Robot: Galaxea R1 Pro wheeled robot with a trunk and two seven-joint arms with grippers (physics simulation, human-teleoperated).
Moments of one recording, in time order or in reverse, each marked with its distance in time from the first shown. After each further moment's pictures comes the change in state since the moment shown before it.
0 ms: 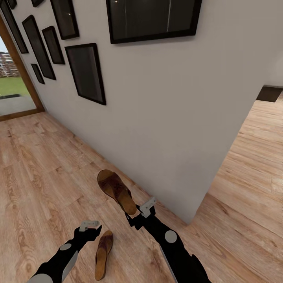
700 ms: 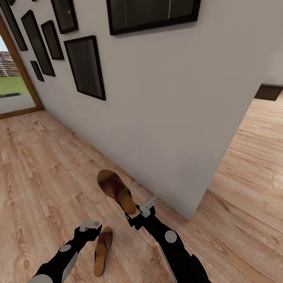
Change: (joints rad) left arm 0.000 -0.001 -0.001 0.014 -0.003 -0.048 -0.001; right arm 0.000 0.000 0.001 -0.001 0.000 0.000 0.000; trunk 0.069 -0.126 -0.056
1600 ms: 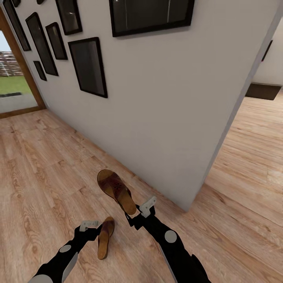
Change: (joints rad) left arm 0.001 -0.001 -0.001 0.001 0.002 -0.015 0.000; right arm 0.000 0.001 0.000 0.000 -0.001 0.001 0.000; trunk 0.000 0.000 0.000
